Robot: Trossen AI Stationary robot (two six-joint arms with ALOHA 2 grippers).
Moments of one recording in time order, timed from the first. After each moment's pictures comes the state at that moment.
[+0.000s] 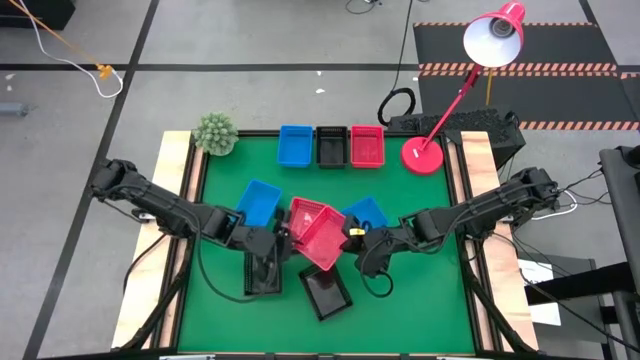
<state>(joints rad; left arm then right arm) -0.36 1.39 1.00 -0.28 -0.28 0.23 0.32 1.46 1.11 -0.37 0.23 -0.85</state>
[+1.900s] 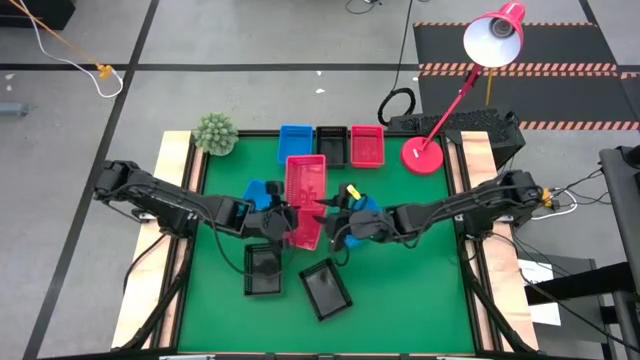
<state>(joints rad) -0.23 1.42 1.00 -0.40 -0.63 0.19 0.20 1.63 1.11 0.14 0.60 -0.39</state>
